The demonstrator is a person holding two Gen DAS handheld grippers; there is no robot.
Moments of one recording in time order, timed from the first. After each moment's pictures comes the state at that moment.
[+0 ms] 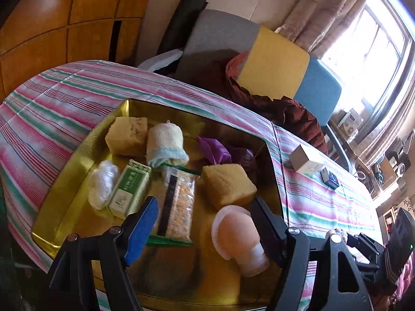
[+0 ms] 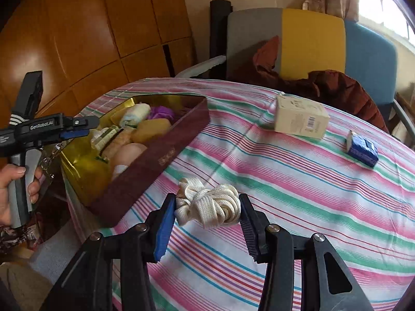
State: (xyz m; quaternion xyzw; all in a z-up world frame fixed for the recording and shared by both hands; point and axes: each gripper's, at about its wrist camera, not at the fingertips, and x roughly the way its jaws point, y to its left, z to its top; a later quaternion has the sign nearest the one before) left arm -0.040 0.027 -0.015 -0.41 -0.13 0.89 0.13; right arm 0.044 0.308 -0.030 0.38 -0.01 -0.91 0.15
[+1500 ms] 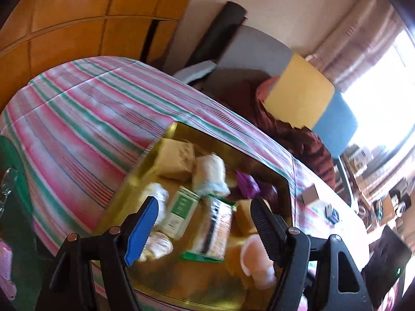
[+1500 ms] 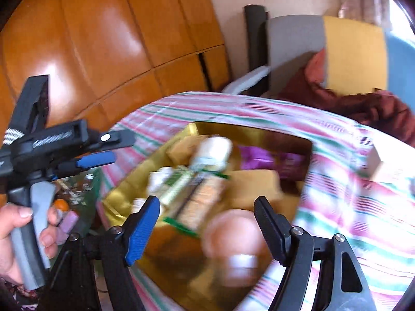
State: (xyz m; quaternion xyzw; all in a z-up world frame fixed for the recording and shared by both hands) left arm -0.052 -0.033 0.011 -0.41 -0.19 0.89 0.07; right arm -0.021 0.175 -0.002 0.36 -0.05 -0.91 0.19
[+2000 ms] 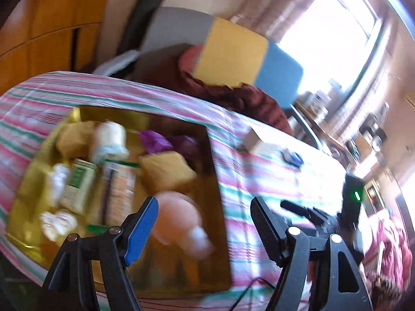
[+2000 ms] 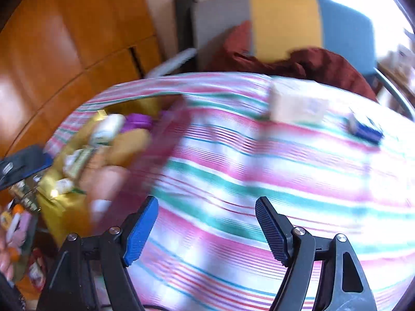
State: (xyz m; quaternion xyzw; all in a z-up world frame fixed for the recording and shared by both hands) left arm -0.013 0.087 -0.006 -0.41 -0.09 0.87 0.24; right arm -0.004 0.311 -0.057 0.42 -0.09 -0.90 0.04
